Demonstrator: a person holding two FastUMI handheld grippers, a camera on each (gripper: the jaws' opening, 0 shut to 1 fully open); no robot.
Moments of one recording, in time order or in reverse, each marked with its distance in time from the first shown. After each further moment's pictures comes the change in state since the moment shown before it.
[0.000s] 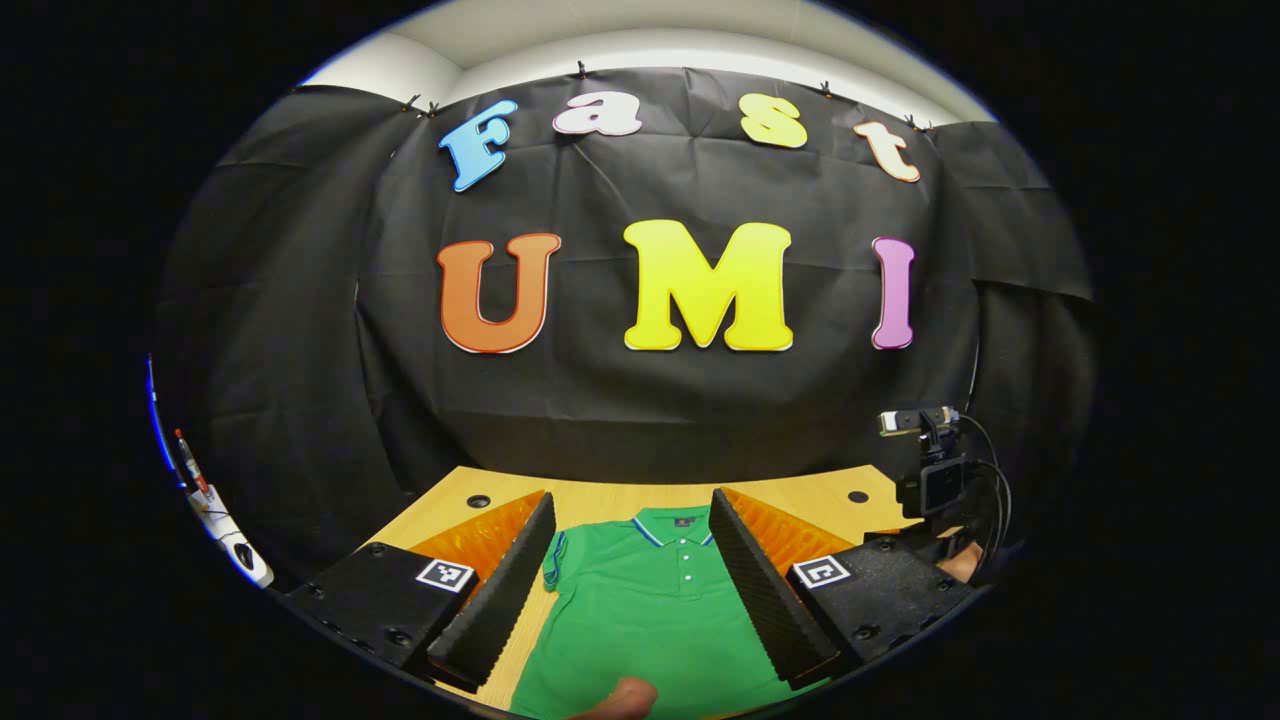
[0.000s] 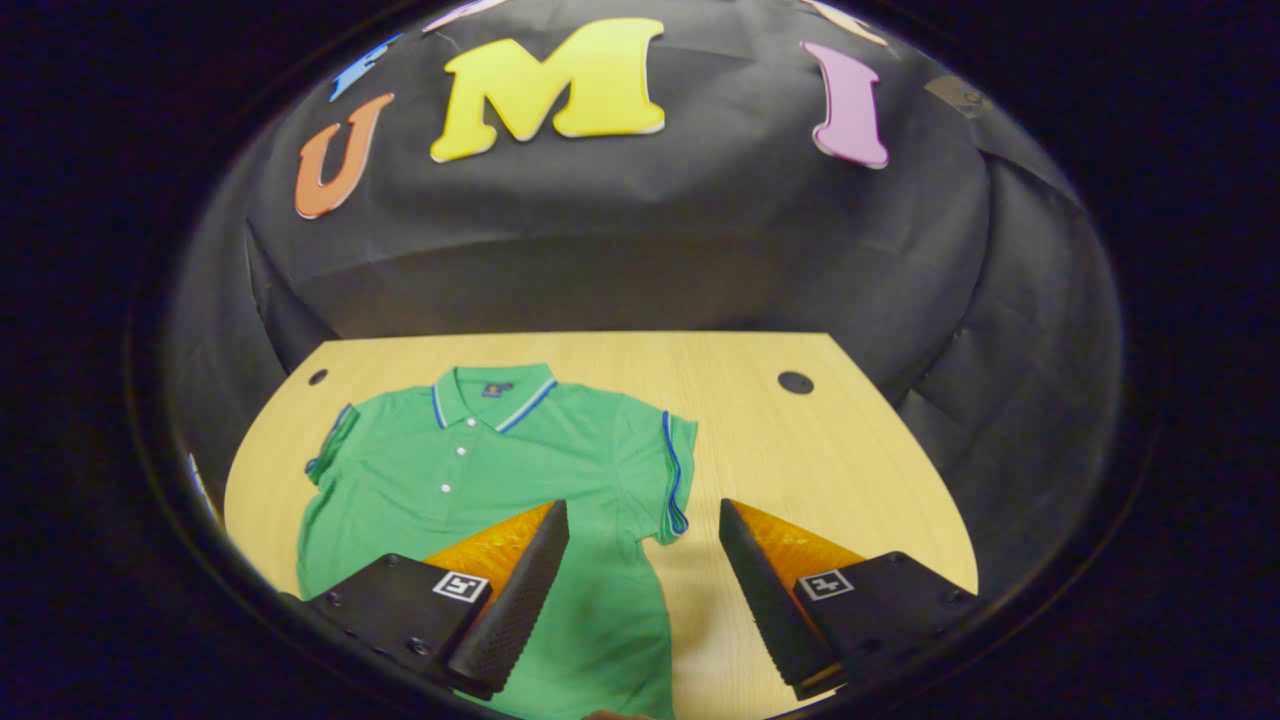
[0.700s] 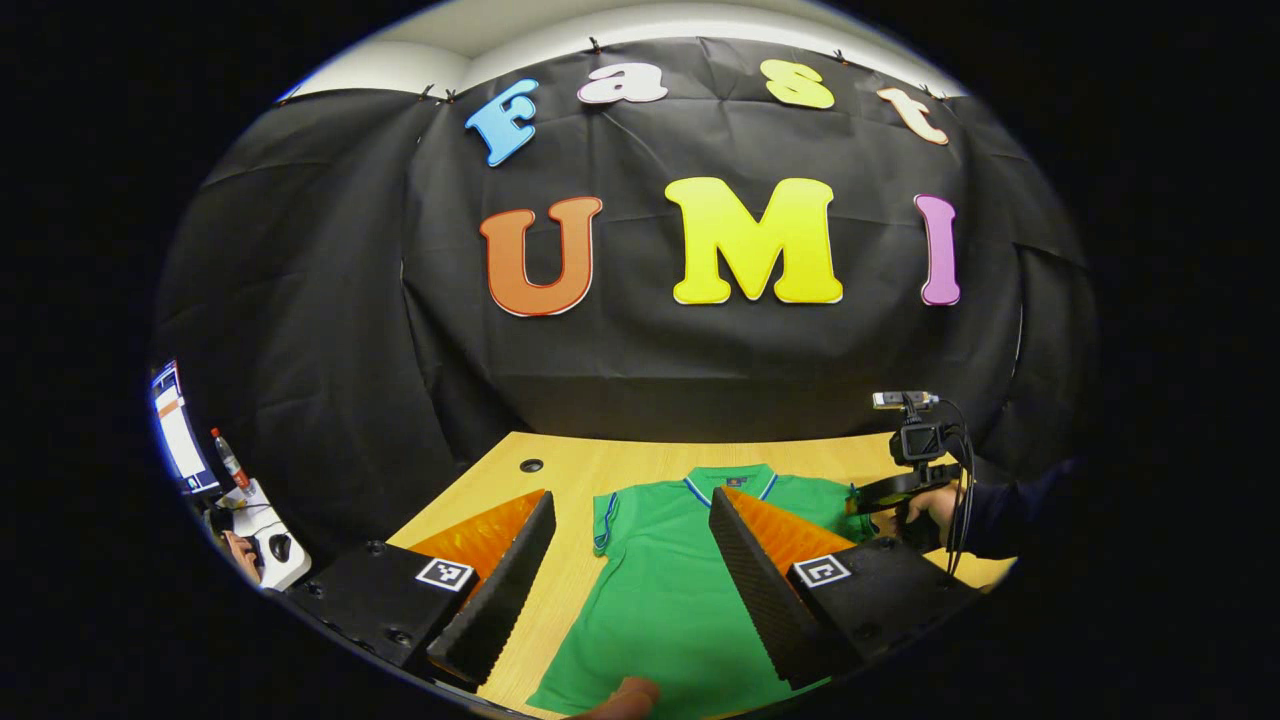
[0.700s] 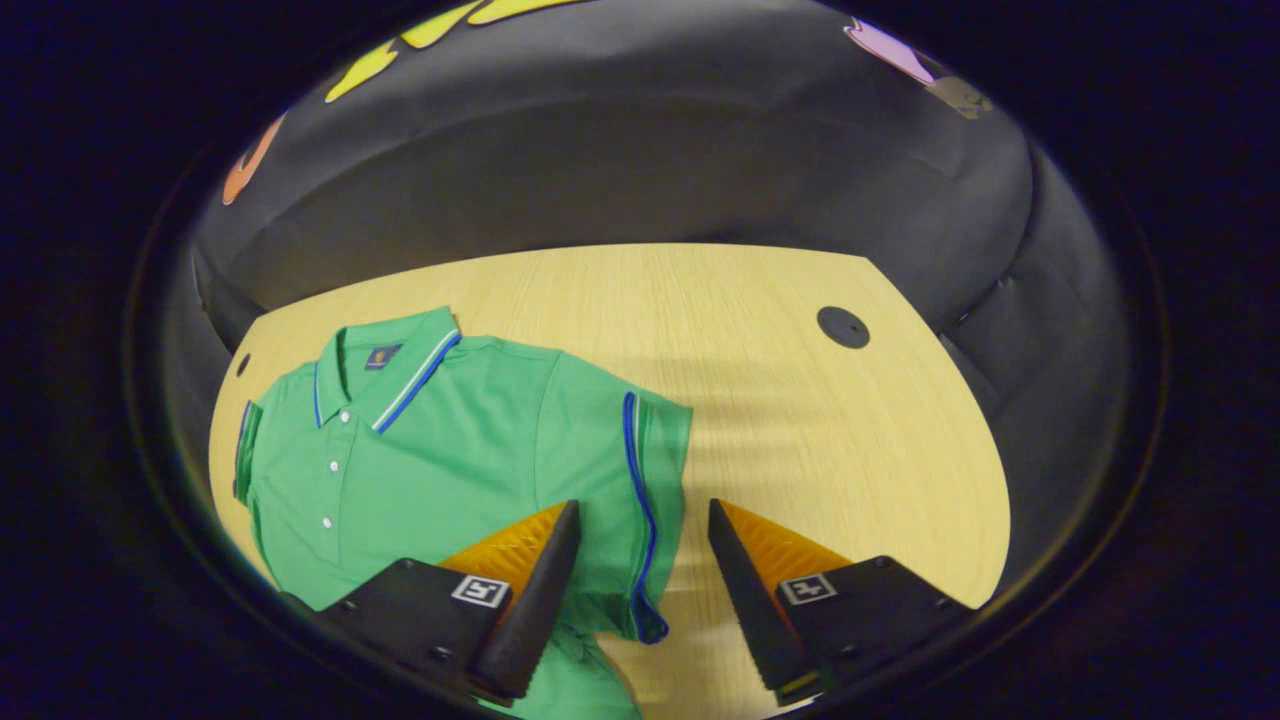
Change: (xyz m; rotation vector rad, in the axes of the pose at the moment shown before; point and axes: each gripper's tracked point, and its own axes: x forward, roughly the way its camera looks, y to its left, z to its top) left arm -0.010 0.023 -0.030 0.030 0.111 0.138; right arm 0.124 -0.016 0.011 0.045 0.208 -0.044
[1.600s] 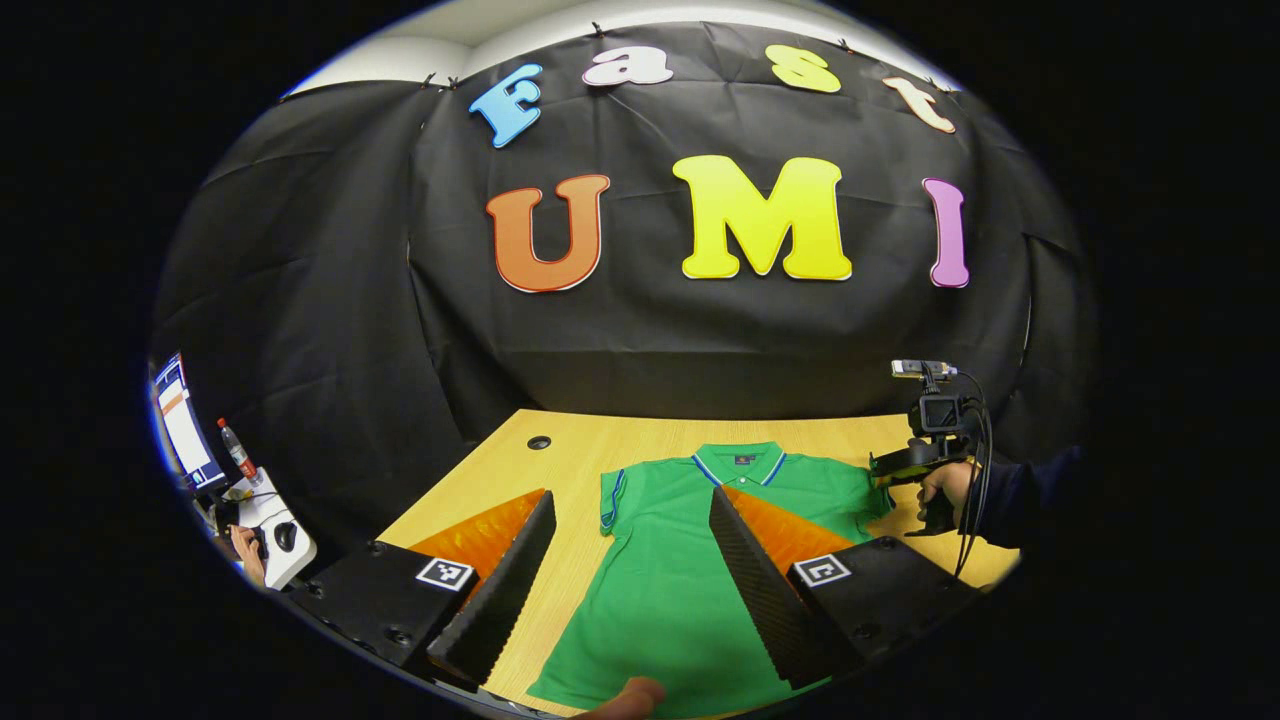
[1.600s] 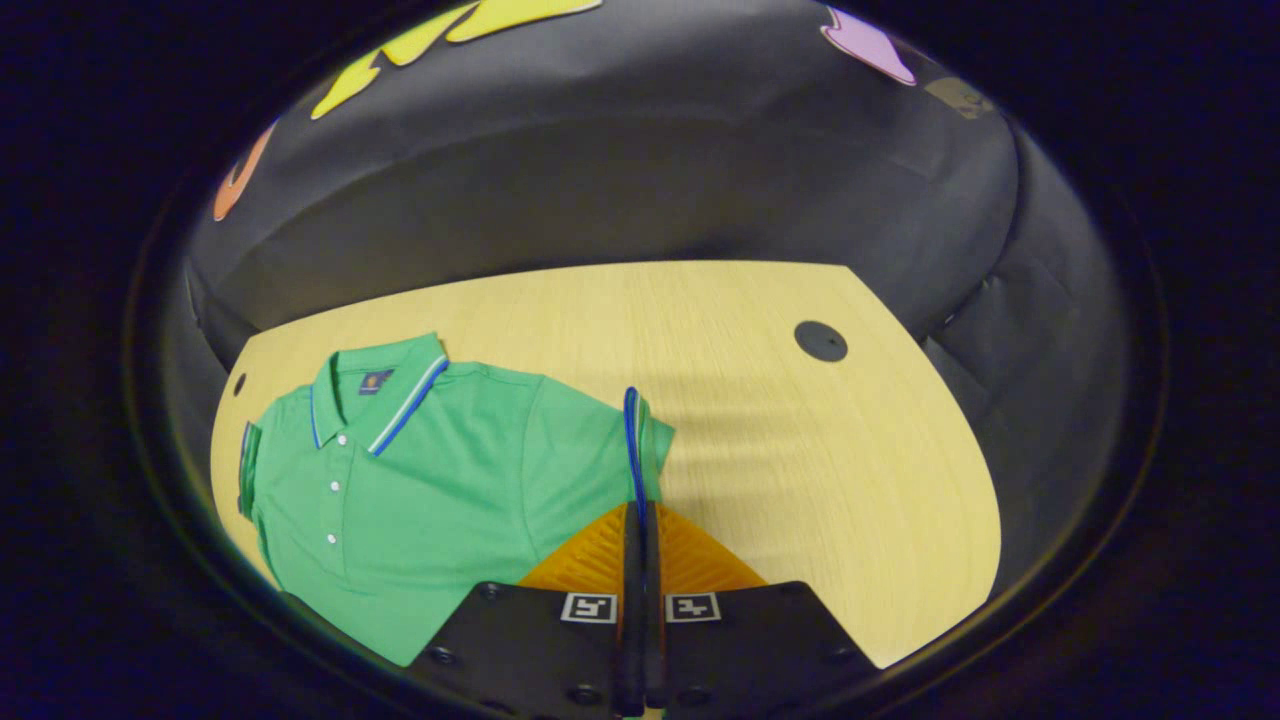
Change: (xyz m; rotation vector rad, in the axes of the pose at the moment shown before) left arm -0.001 0.006 -0.017 -0.009 0.050 0.023; right arm -0.022 0.000 0.019 -0.023 -0.060 0.011
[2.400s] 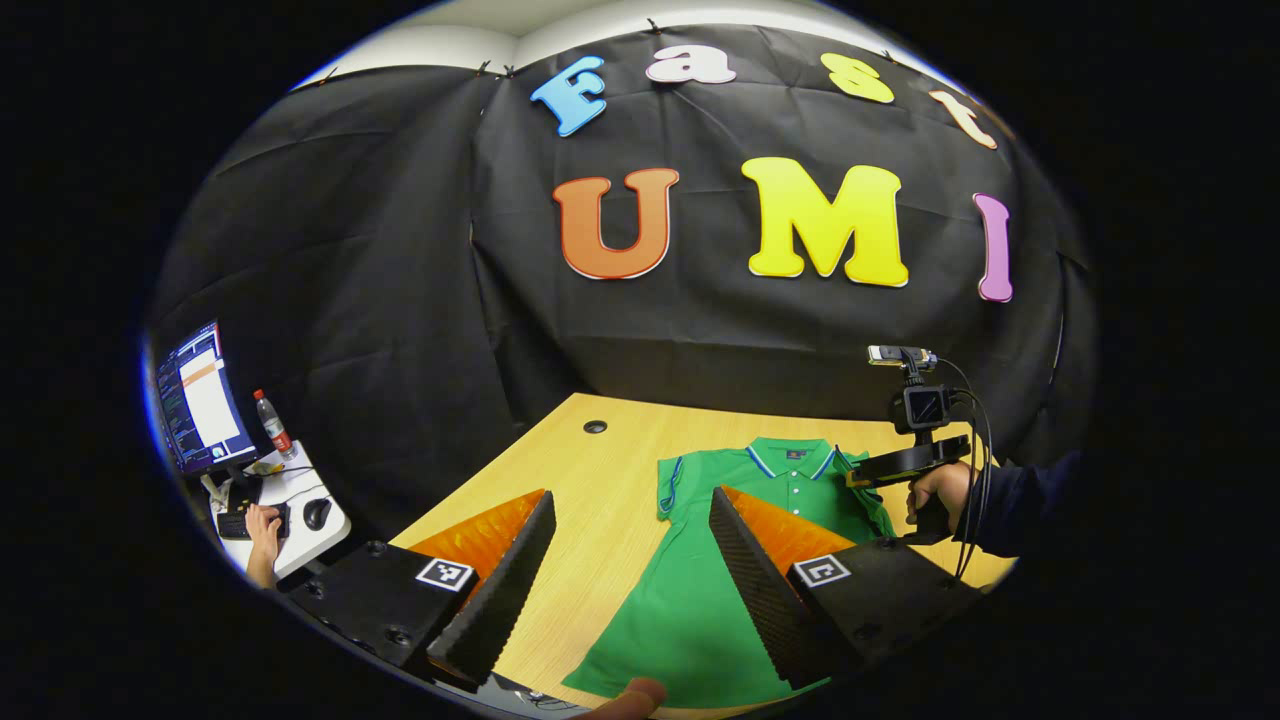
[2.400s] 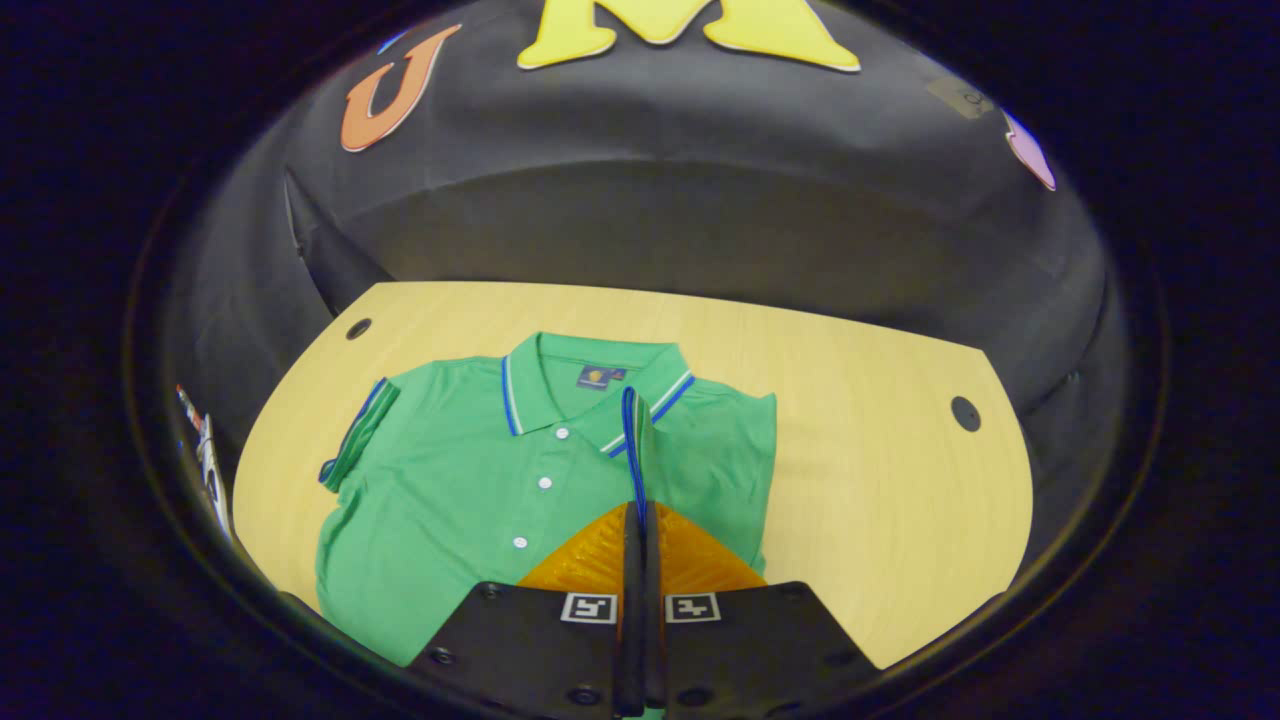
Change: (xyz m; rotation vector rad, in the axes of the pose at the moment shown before) left arm -0.020 0.071 -0.023 -0.071 0.044 0.142; right arm -0.040 0.167 -0.018 -0.229 -0.018 0.252
